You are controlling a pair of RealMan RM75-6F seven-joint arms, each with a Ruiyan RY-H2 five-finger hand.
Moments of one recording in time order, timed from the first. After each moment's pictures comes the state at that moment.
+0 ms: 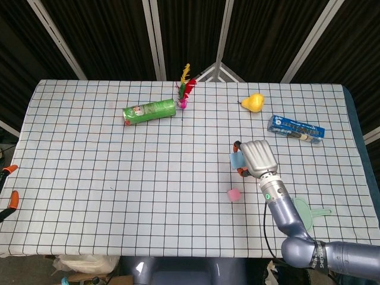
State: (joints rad) left arm -0.05 -1.11 -0.08 -1.58 1.47 1.55 -0.01; right arm 0.82 -1.23 0.26 -1.95 -0.64 1.12 -0.71
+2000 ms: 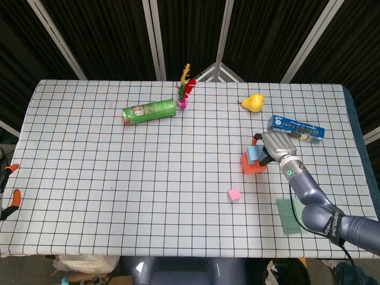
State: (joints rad) left arm -0.06 -1.14 -0.09 -1.59 1.42 1.53 0.08; right arm 0.92 -1.14 0.16 -1.58 -0.61 0.68 -0.28
